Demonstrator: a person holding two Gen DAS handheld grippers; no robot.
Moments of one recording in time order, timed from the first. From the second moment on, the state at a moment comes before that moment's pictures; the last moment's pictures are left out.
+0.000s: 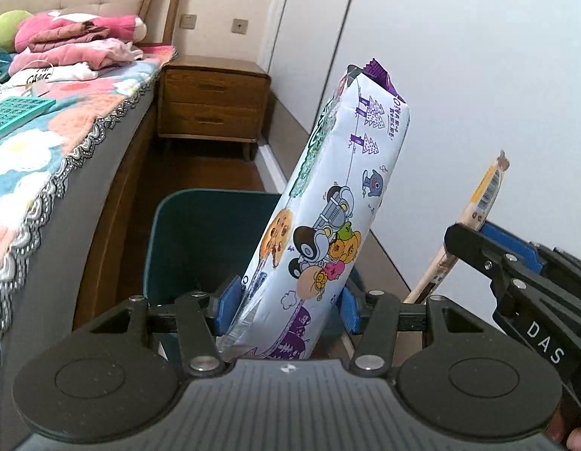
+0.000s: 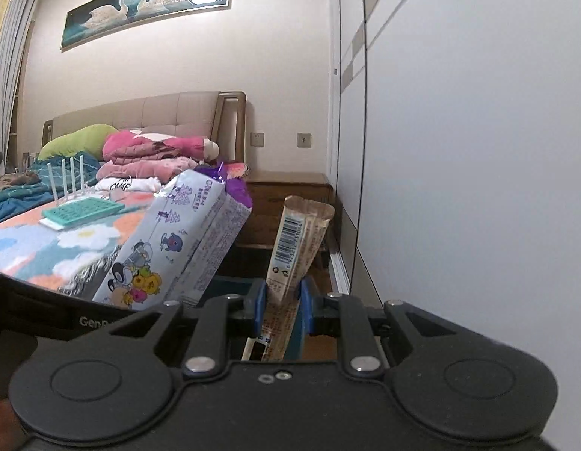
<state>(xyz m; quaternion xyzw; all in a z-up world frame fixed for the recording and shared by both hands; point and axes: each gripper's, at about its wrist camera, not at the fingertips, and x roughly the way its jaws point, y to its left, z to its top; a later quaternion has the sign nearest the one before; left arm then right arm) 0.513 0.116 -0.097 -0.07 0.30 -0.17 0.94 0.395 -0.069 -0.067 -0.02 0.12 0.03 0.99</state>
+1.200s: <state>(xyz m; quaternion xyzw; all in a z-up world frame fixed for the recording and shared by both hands) 0.589 0.098 -0.165 0.05 0.41 -0.11 0.90 0.474 -0.048 -0.133 -0.04 0.28 0.04 0.96</state>
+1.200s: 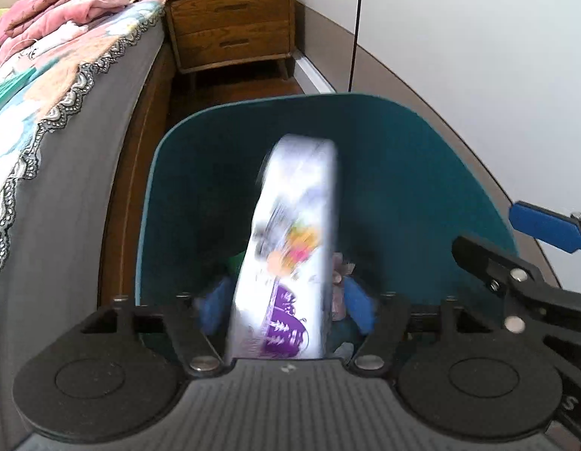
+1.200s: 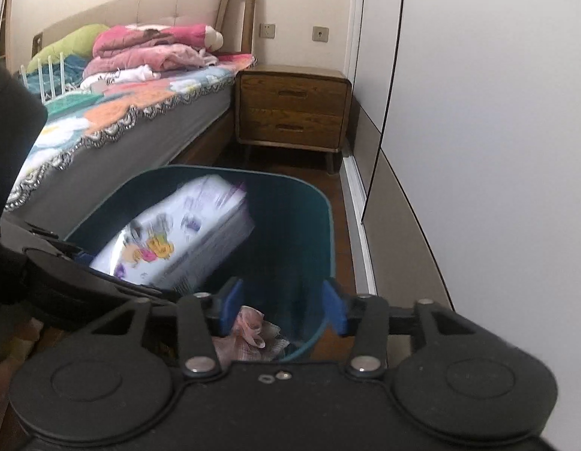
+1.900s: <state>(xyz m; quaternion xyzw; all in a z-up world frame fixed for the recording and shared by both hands) 0.451 0.088 -0.124 0.05 0.34 -0.11 0.93 0.353 -0.072 -0.108 -0.02 0.23 0.11 0.97</state>
